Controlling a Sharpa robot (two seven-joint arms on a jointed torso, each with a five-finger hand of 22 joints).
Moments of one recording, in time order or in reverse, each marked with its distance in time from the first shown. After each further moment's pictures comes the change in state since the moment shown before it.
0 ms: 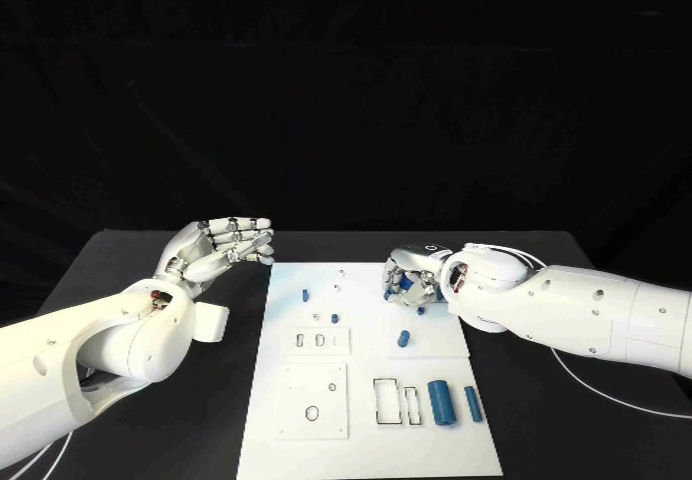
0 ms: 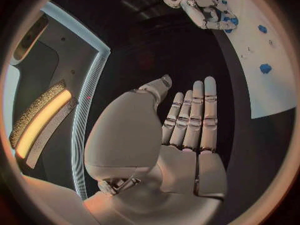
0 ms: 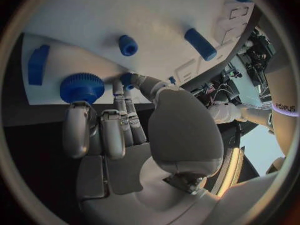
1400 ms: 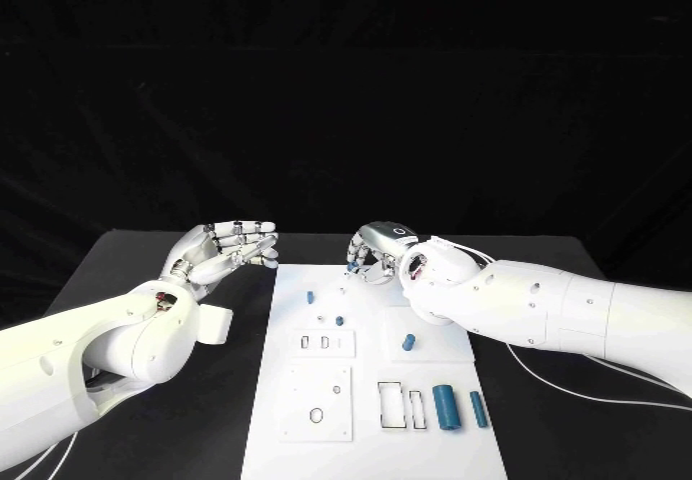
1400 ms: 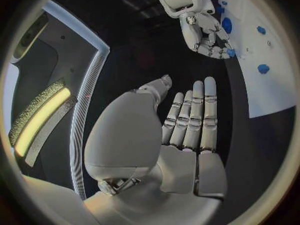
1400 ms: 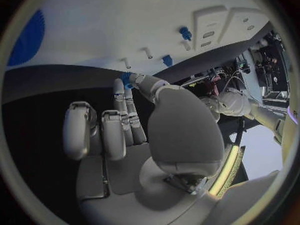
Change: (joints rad) left arm 0.000 0.011 0.000 -0.007 0.008 0.015 -0.014; left_hand 0.000 0.000 0.000 0.000 0.000 0.000 0.000 -0.004 -0.002 -0.004 0.003 0.000 0.000 -0.003 0.003 0.008 0.002 0.000 -0.010 0.003 0.013 0.010; right arm 0.004 0.199 0.008 -0.127 0.011 -0.240 -0.087; right_hand 0.000 0.008 0.029 -0.007 0.016 0.012 -0.012 0.015 0.028 0.023 -0.009 0.004 0.002 0.004 -0.011 0.008 -0.001 0.000 0.007 -0.007 0.008 0.013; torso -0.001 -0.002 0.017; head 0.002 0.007
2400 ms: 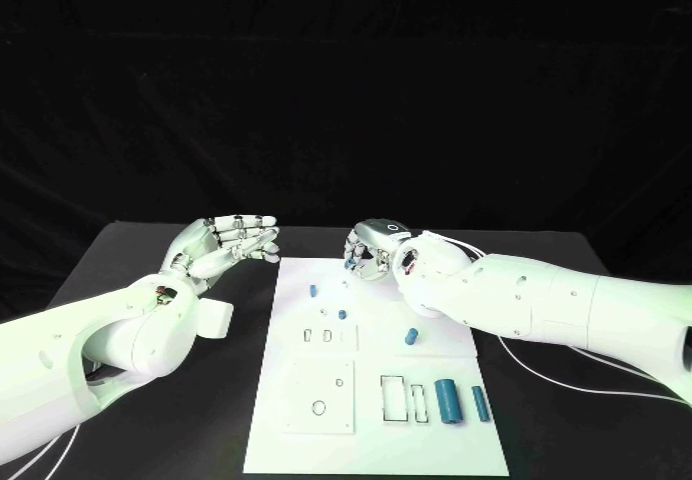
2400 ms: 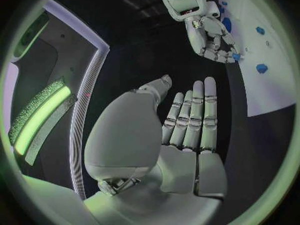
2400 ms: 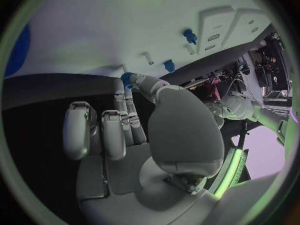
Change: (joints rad) left arm 0.003 0.004 0.001 0.002 0.003 0.003 -0.006; left_hand 0.000 0.000 0.000 0.000 -0.003 0.000 0.000 0.000 0.000 0.000 0.000 0.000 0.000 0.000 0.000 0.000 0.000 0.000 -0.001 0.001 0.005 0.003; right arm -0.006 0.041 -0.001 -0.059 0.006 0.038 0.001; right_hand -0.005 0.005 0.000 0.000 -0.001 -0.002 0.001 0.000 0.006 0.000 0.000 0.000 0.000 0.000 0.000 0.000 0.001 0.000 -0.004 -0.004 0.000 -0.006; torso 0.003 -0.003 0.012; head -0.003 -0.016
